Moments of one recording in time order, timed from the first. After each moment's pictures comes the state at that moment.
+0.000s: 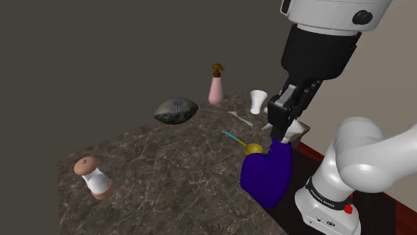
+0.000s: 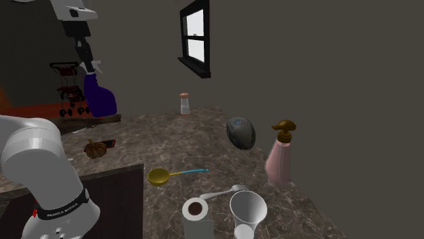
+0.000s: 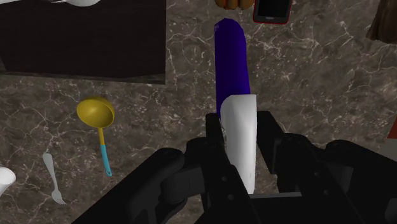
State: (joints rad) arm 0.19 -0.89 0.47 -2.14 0.34 1.36 0.66
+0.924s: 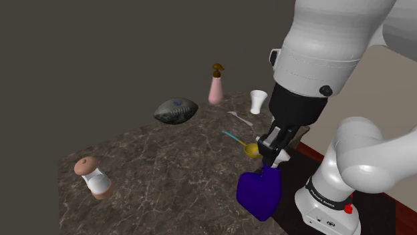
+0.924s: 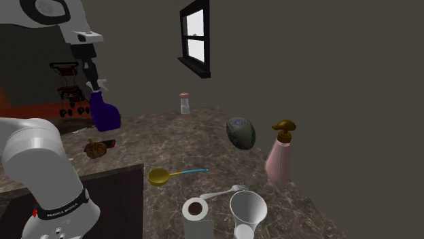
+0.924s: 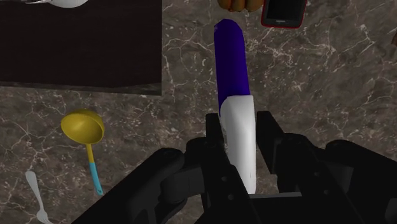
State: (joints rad) arm 0.22 -0.97 0.51 -2.37 0.39 1.51 0.64
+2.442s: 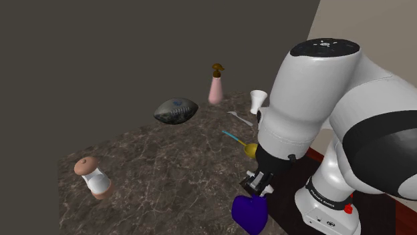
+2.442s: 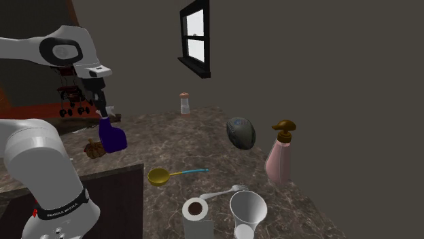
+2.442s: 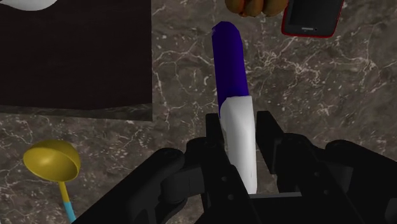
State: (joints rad) arm 0.27 -1.01 0.64 -2.68 0.52 1.77 0.62
